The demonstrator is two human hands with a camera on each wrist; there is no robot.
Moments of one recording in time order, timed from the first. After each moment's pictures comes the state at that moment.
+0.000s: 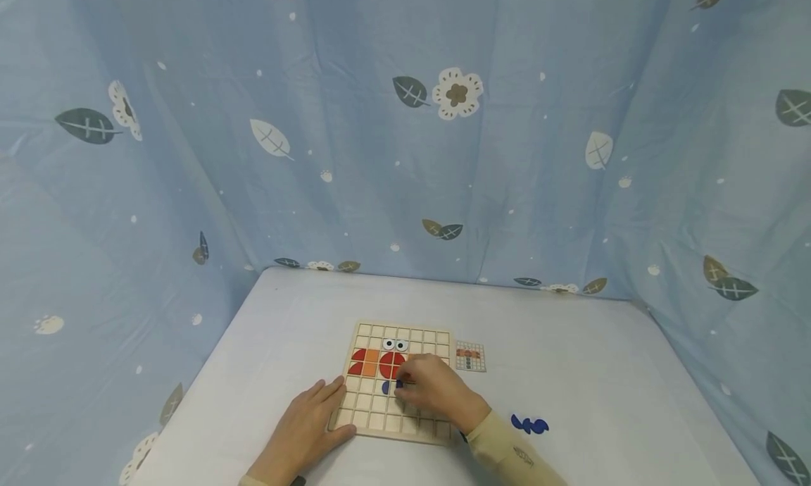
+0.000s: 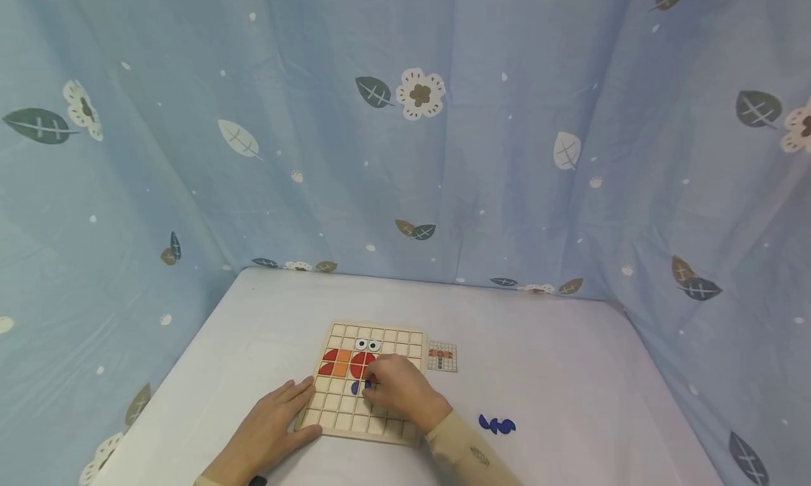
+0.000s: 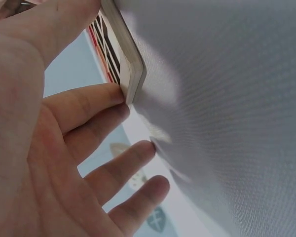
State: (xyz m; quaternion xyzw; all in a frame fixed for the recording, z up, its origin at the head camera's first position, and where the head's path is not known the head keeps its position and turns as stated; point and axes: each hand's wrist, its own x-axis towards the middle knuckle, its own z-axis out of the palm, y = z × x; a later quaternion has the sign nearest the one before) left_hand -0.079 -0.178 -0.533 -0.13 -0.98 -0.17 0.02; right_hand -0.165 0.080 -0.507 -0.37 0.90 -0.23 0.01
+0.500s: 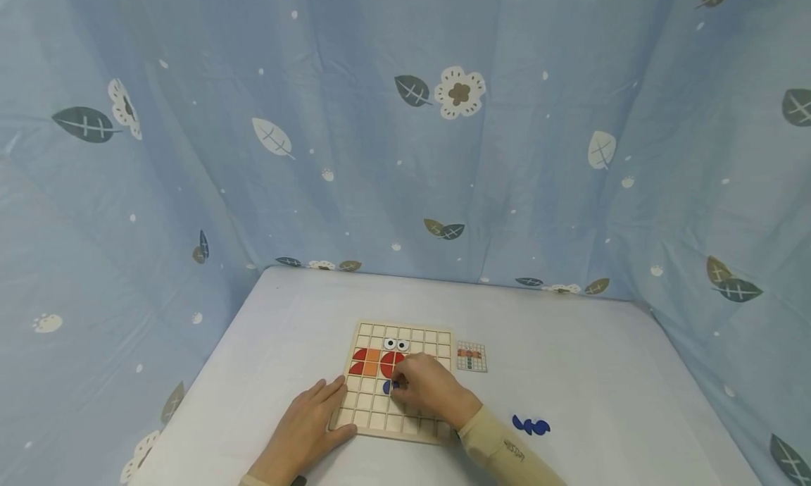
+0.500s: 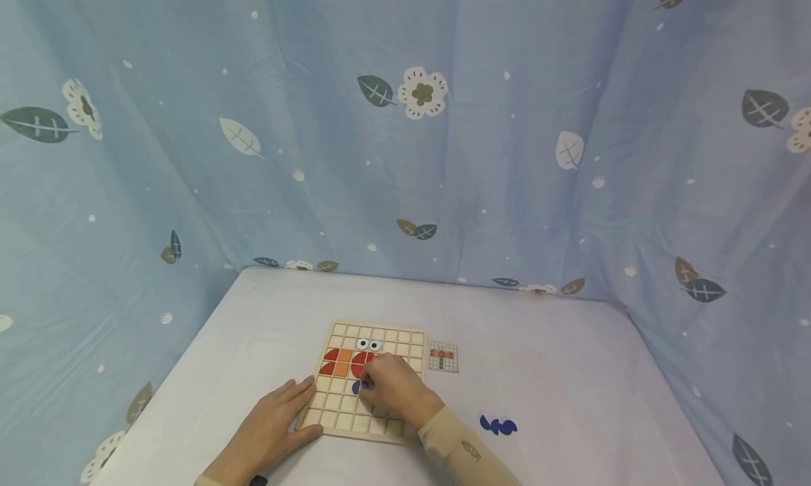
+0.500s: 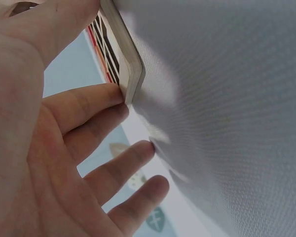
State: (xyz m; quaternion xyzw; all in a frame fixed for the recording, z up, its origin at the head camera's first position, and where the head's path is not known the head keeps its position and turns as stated) left_hand -0.080 -0.178 -0.535 -0.13 -0.98 -0.17 0.03; right_hand -0.168 0.065 -0.509 -0.36 0.91 -0.21 0.02
